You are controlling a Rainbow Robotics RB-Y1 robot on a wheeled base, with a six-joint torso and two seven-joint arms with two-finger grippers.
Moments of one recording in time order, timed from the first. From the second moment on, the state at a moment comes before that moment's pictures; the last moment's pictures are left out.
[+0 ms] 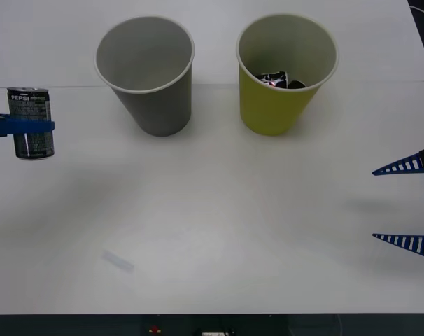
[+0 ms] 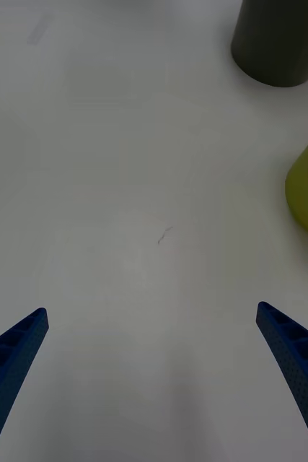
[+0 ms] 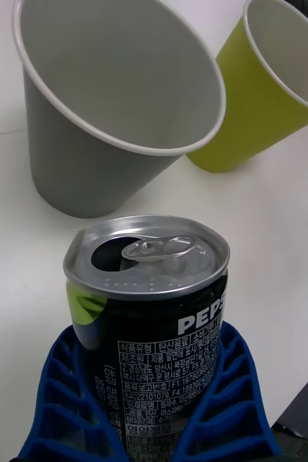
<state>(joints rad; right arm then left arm) 0.26 -1.13 -0.26 -2.01 1.31 -1.13 -0.09 -0.17 0.78 0.52 -2.00 -1.61 -1.52 1.36</state>
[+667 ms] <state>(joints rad) 0.26 -1.13 -0.26 -2.01 1.31 -1.13 -0.09 -0.58 0.78 0.24 -1.90 -1.65 -1.57 1.37</state>
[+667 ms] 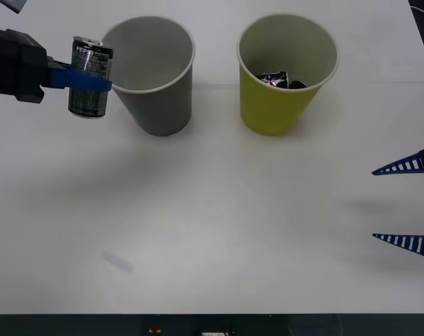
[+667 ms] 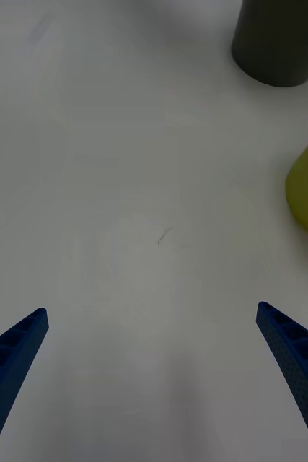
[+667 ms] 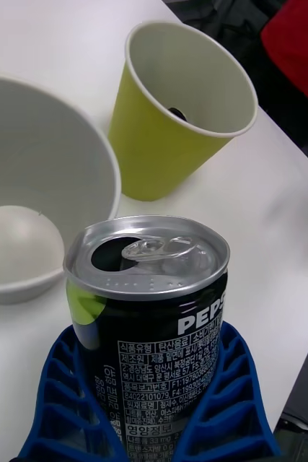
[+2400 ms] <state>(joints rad) 0.26 -1.13 -0.26 -2.01 1.31 -1.13 -0.09 -1.48 0.18 -0.18 -1.03 -2.36 -1.44 1.36</state>
